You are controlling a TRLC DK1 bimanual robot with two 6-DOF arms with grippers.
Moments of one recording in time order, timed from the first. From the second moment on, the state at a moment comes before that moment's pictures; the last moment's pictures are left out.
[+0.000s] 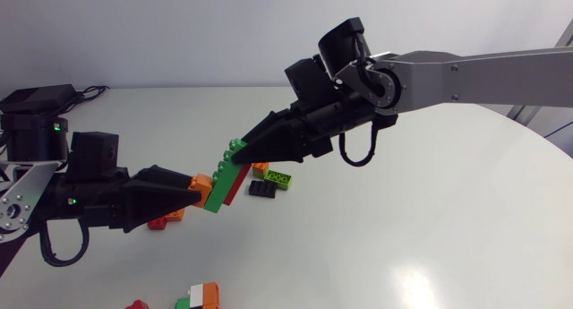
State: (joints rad) left arm 0.00 1.13 0.53 -0.09 1.29 0.10; right arm 0.53 1.73 1.34 -0.34 -1.29 -0.38
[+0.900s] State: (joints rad) left arm -0.01 1.12 0.53 -0.08 1.30 0.14; right arm 0.53 1.75 1.35 -0.34 -1.29 -0.35
